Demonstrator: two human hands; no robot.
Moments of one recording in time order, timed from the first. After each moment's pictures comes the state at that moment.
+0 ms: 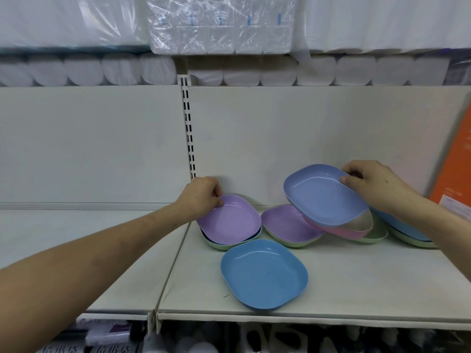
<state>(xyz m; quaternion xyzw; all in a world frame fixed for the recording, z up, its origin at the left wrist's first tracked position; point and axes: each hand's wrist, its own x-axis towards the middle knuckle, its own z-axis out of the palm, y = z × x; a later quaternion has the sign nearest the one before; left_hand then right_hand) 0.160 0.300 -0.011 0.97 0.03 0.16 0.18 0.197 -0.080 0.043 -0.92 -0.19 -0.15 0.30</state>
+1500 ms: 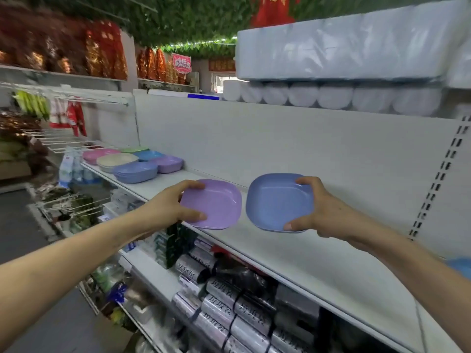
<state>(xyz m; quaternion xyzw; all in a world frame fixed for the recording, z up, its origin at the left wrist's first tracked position) -0.255 0.646 0.005 0.82 0.25 0.26 0.44 -0.013 0.380 0.054 -0.80 -0.46 0.17 0.35</state>
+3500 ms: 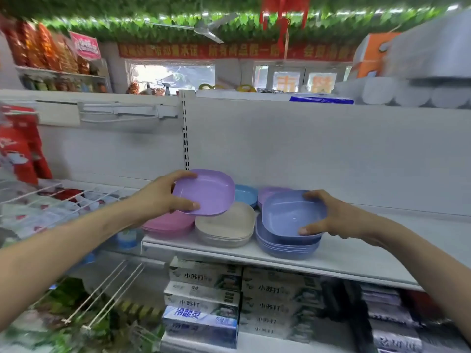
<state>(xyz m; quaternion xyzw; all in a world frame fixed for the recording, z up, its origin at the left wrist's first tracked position) -0.369 1.348 0.030 0.89 0.10 0.16 0.42 -0.217 0.964 0.029 -0.90 -0.27 0.13 0.31</state>
